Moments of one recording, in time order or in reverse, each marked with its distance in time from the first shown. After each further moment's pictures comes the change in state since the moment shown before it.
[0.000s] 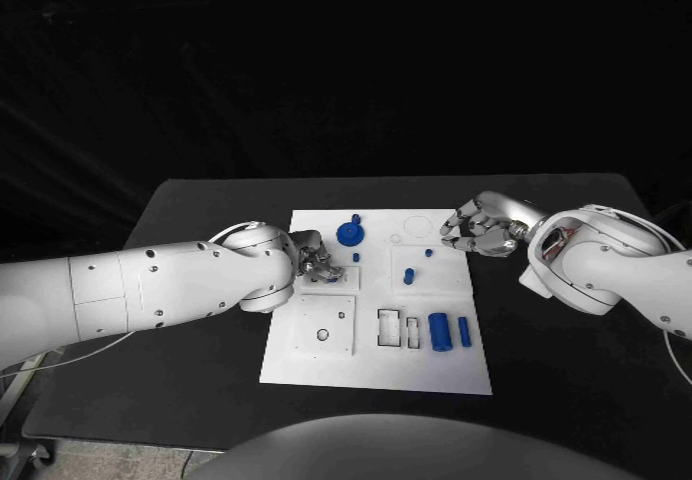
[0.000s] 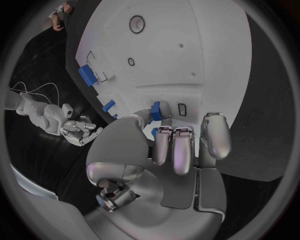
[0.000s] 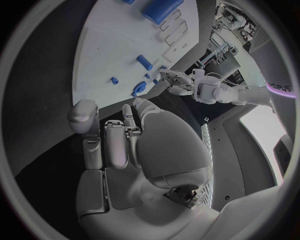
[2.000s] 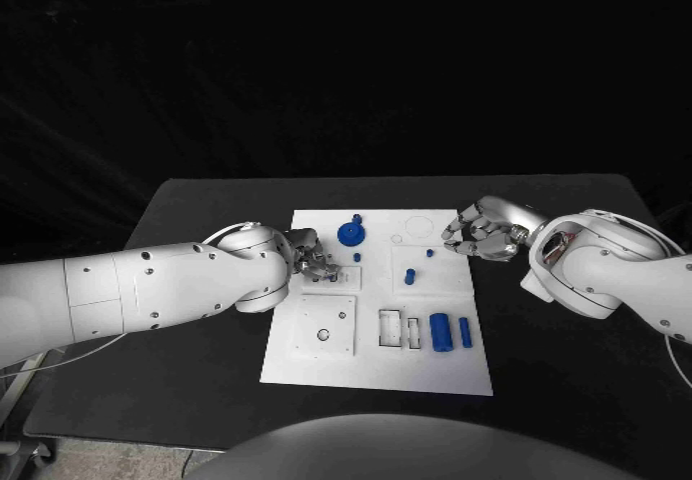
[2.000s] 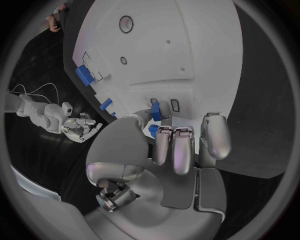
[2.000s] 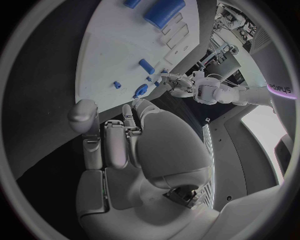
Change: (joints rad) left arm -0.005 -0.020 -0.002 -0.001 -0.029 -0.025 0.019; left_hand 0.003 -0.005 0.003 -0.003 0.004 0.004 -0.007 -0.002 0.008 0.000 0.000 0.000 0.001 0.000 0.000 0.000 0.000 0.000 0.000 0.000 0.000 0.000; right arm -0.012 0.001 0.000 -0.008 0.000 0.006 -0.001; right_hand 0.004 0.004 0.011 -0.011 0.013 0.000 0.000 -0.004 -0.001 0.000 0.000 0.000 0.000 0.000 0.000 -0.005 0.000 0.000 0.000 0.000 -0.004 0.000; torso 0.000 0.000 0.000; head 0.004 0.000
